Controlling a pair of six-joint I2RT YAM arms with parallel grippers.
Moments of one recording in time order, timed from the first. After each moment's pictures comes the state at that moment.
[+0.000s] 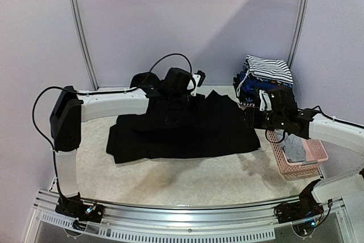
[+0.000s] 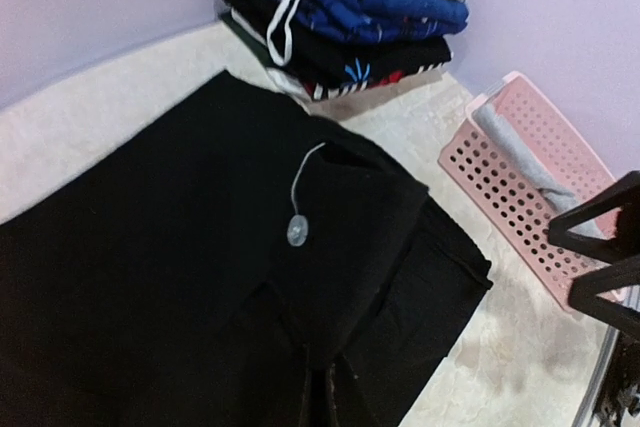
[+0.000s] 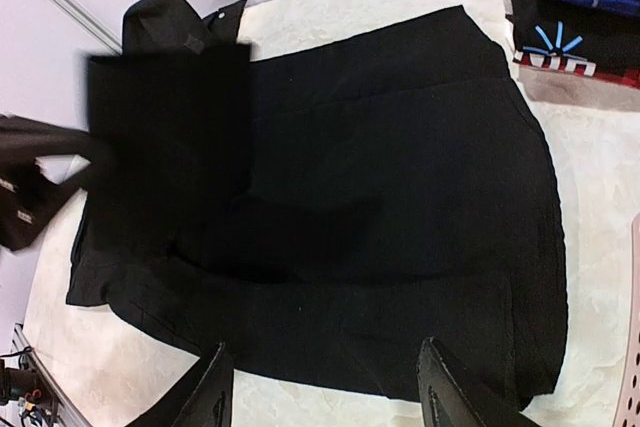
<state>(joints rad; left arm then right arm) -0.88 2.01 1.62 -0.13 -0.01 -0.32 0.54 1.23 0.79 -0.17 -0.06 0.52</state>
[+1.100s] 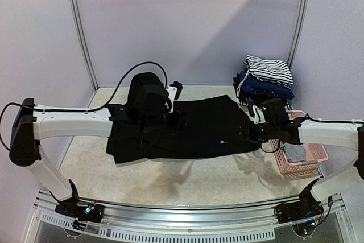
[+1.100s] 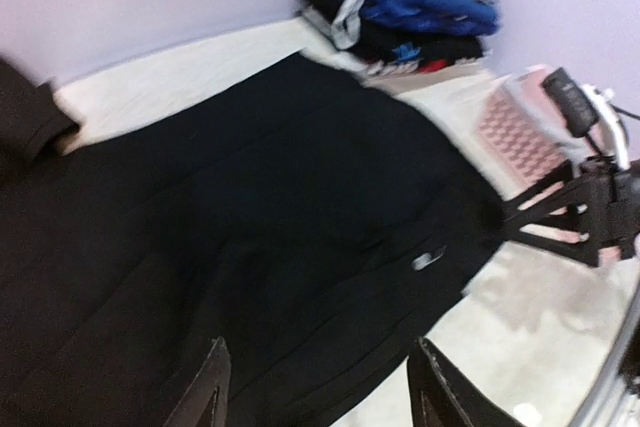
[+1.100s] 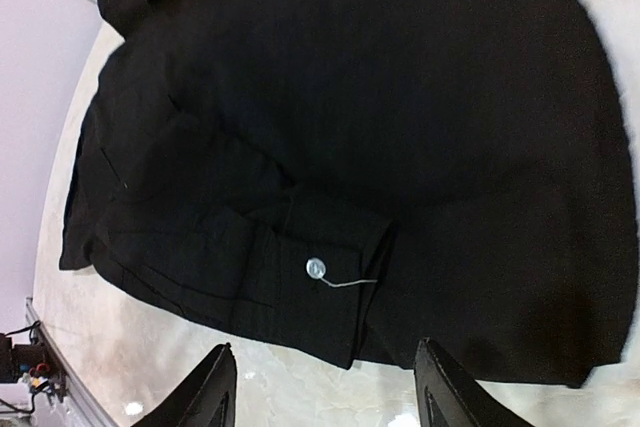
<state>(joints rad) -0.98 1.62 1.15 -0.04 -0.26 -0.36 0.53 1.33 0.68 -0.08 -0.16 0.59</state>
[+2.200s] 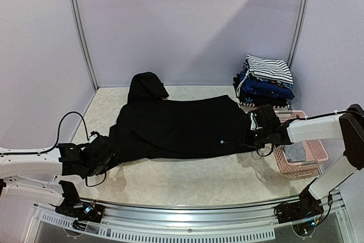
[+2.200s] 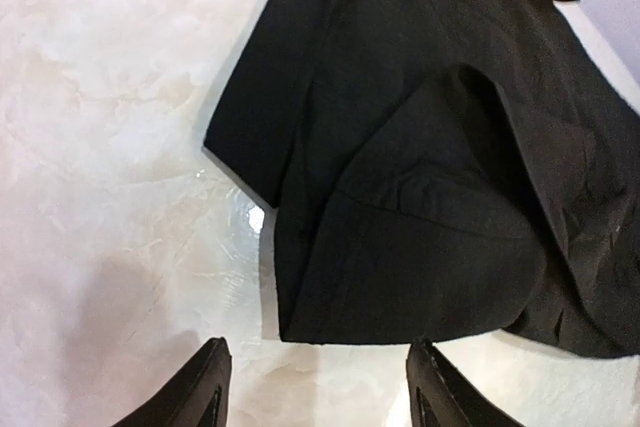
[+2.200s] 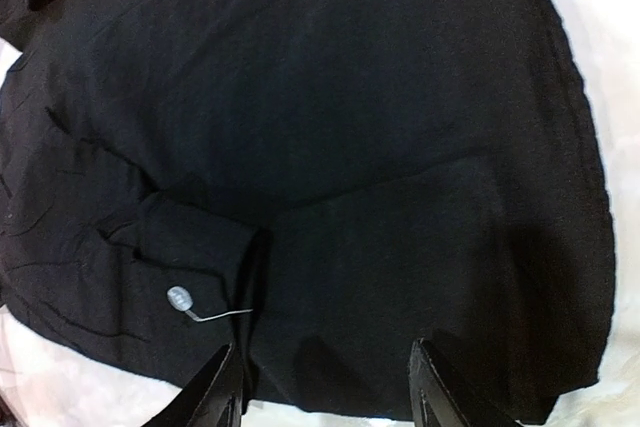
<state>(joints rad) -0.89 0.97 0.42 -0.50 -0.58 -1.27 0.53 1.51 0.69 -0.05 -0.02 0.63</state>
